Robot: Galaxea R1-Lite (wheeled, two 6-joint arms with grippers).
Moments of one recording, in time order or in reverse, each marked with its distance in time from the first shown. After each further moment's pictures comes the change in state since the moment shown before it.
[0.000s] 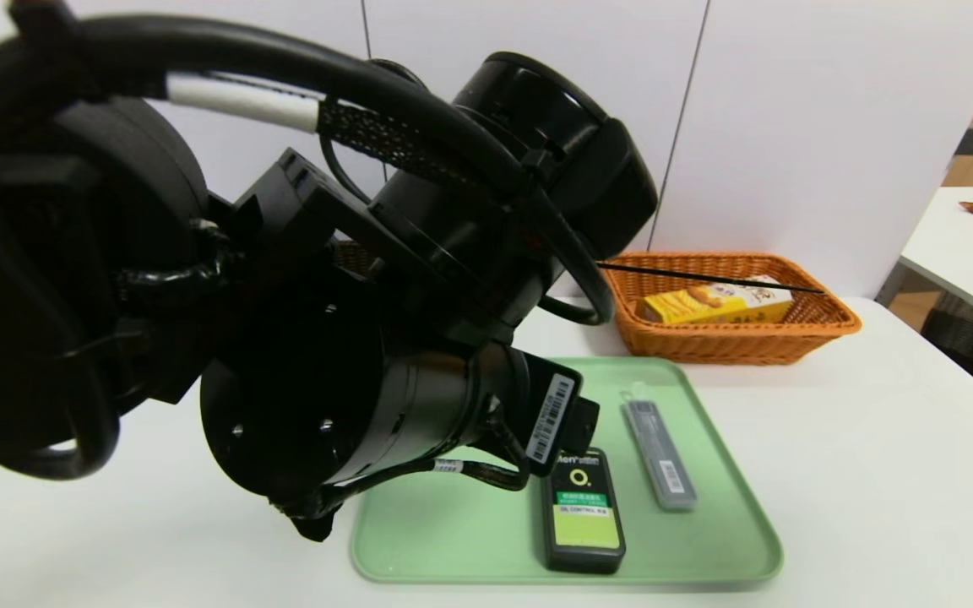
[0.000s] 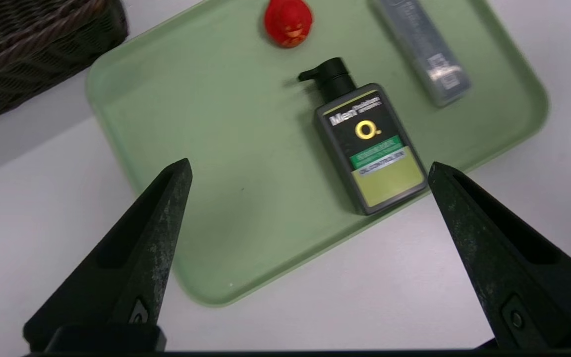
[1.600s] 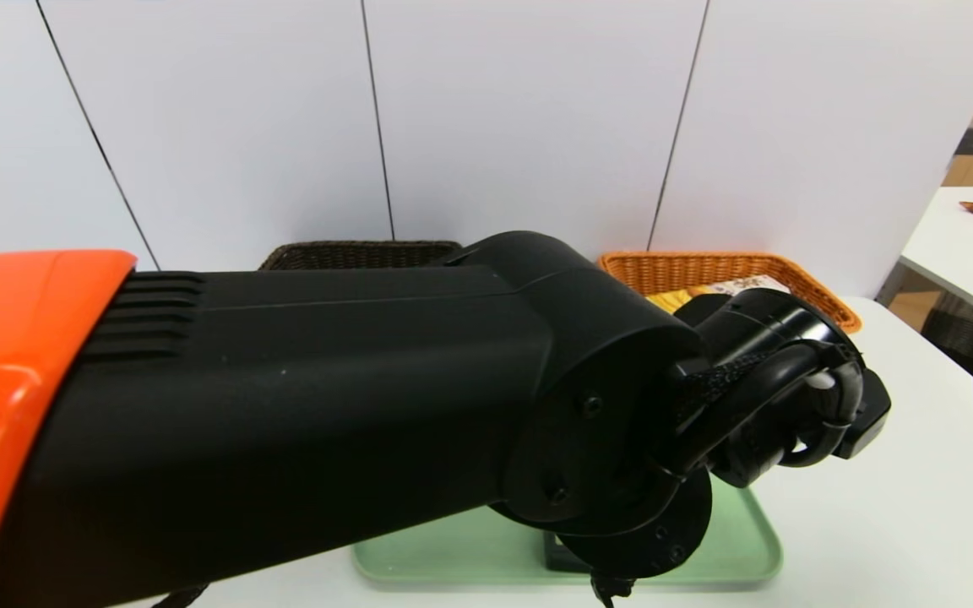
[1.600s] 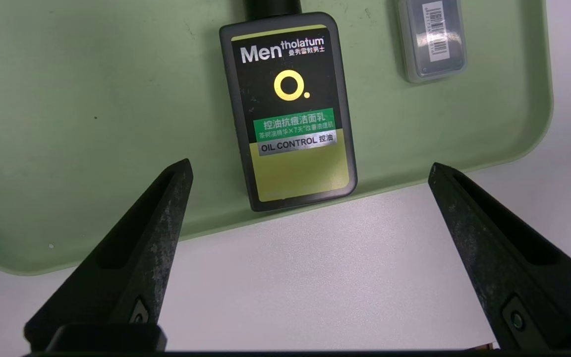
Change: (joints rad) left arm -0.106 0.375 -0.355 0.300 0.029 -0.515; right arm -0.106 -0.157 0.218 -0.067 -0.076 0.006
